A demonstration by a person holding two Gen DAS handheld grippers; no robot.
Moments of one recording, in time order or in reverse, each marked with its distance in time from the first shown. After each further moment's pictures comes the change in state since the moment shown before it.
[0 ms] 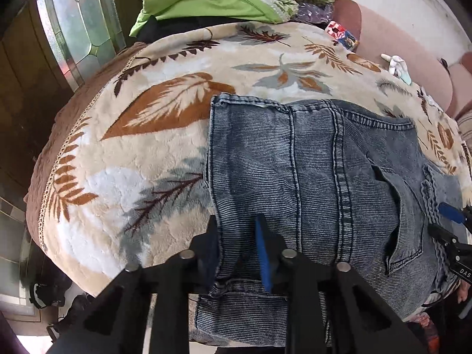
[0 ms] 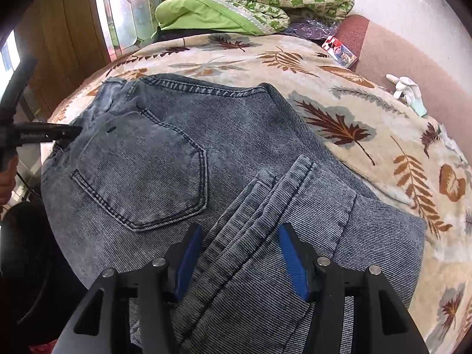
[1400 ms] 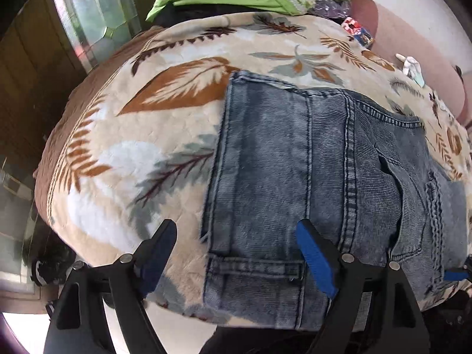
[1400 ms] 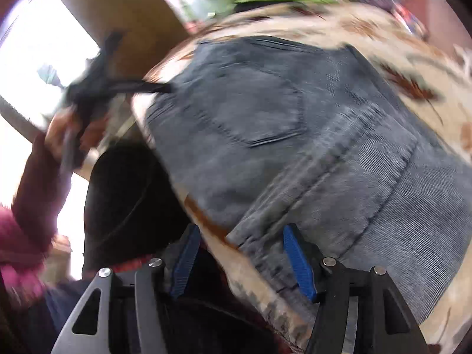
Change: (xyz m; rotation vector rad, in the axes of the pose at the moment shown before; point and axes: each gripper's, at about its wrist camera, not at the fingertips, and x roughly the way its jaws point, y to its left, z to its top) left arm -0.005 -0.003 -0.008 -0.038 0.043 0.042; right arm -0.037 0.017 -0.033 -0.134 0.151 0.446
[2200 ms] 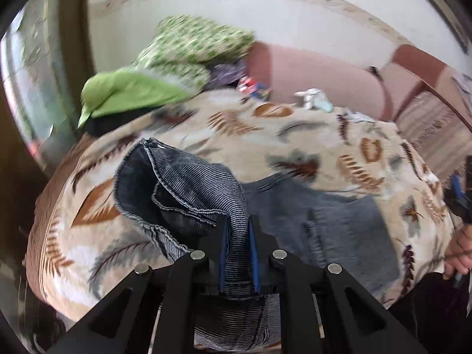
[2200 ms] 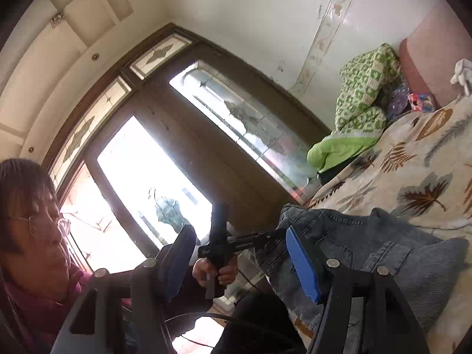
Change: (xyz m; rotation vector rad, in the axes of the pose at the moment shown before) left arm -0.122 -0.126 0.015 0.264 -0.311 -0.230; right arm -0.170 -0.101 -0.059 0.197 -0.893 0.651
